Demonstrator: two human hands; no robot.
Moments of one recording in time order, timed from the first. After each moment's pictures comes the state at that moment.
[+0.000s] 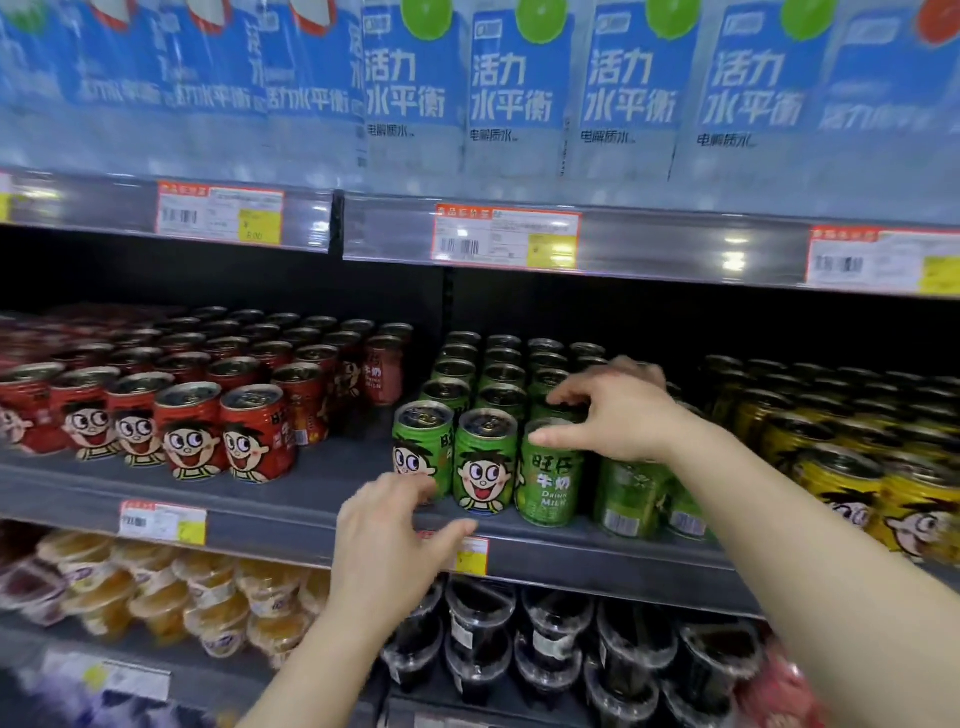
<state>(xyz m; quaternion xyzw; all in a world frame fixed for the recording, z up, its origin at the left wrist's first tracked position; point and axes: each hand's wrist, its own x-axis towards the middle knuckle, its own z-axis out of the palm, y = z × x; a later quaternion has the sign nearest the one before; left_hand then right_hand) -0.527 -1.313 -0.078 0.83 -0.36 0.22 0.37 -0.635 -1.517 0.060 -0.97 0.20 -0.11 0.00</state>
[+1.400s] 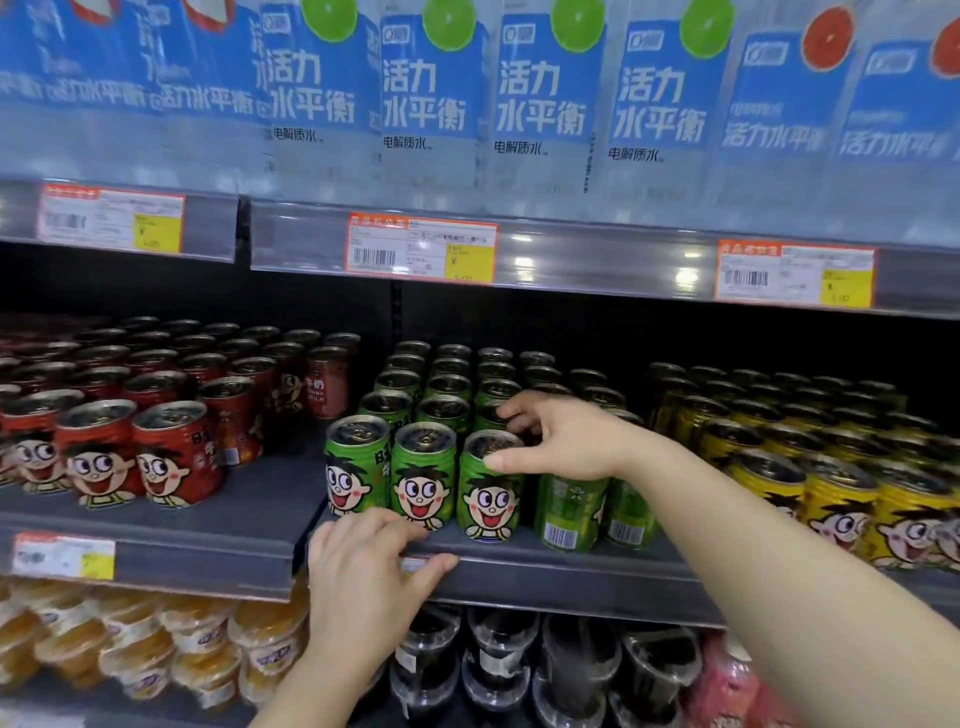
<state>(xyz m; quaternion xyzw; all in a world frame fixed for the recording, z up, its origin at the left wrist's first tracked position) -0.545 -1.348 -0.102 0.83 -0.38 0.25 0.32 -0.652 -1.532 0.056 -0.97 0.15 -0.05 0.21</state>
